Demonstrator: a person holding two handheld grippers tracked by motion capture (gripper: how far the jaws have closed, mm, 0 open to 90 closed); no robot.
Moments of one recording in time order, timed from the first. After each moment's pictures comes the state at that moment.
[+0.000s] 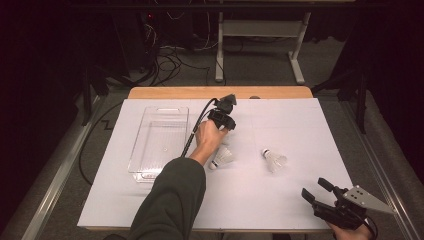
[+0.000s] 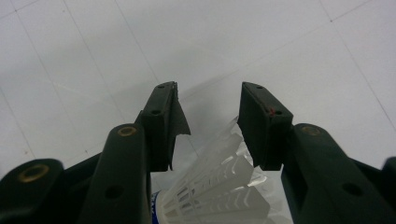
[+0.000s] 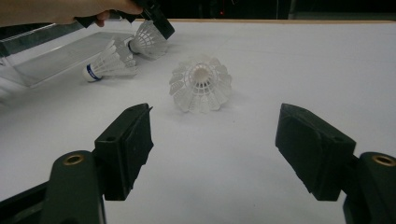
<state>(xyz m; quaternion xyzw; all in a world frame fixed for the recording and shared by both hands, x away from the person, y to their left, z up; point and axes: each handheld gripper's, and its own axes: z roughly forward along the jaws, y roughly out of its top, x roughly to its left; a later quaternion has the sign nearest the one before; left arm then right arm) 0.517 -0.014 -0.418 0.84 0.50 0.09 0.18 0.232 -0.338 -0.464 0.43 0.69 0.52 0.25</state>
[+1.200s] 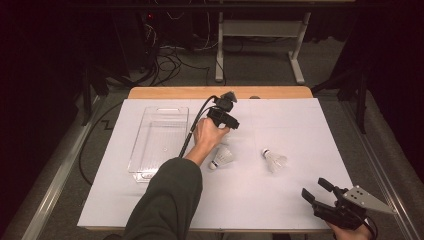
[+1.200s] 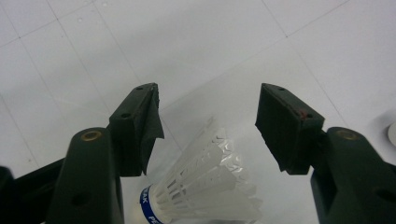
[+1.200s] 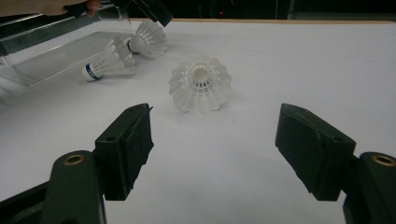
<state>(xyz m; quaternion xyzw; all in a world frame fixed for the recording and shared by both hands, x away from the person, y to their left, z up) 0.508 -0.007 -0.399 0.85 0.48 0.08 0.22 0.232 -0.339 -0.464 0.43 0.69 0.52 0.25</state>
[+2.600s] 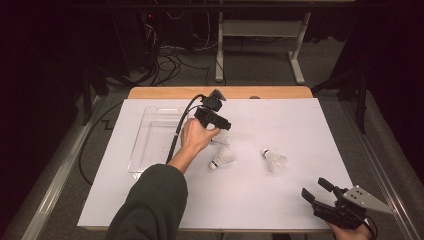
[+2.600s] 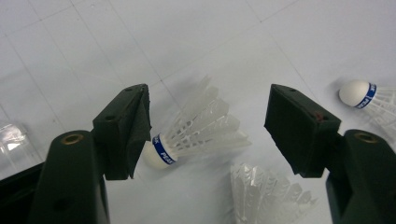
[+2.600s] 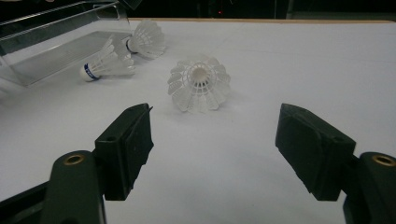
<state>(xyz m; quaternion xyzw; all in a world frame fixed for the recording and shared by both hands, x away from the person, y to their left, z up) 0.480 0.030 -0.373 0.85 0.46 0.05 0.26 0.232 -0.338 -0.463 0.43 0.69 0.52 0.26</state>
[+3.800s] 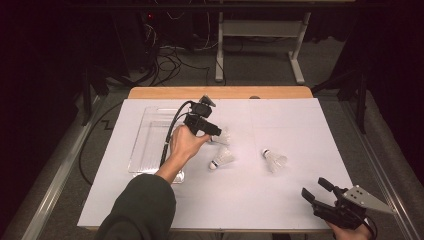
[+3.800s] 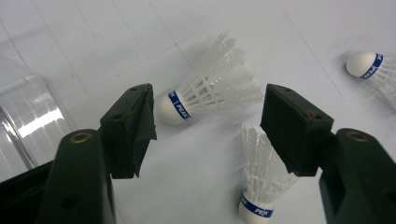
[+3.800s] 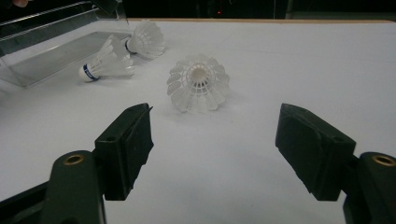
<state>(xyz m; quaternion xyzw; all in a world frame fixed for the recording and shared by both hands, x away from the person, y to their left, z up) 0.456 0.058 -0.375 0.84 0.47 0.05 0.26 0.232 -0.338 -0.463 0.44 0.69 0.52 0.26</state>
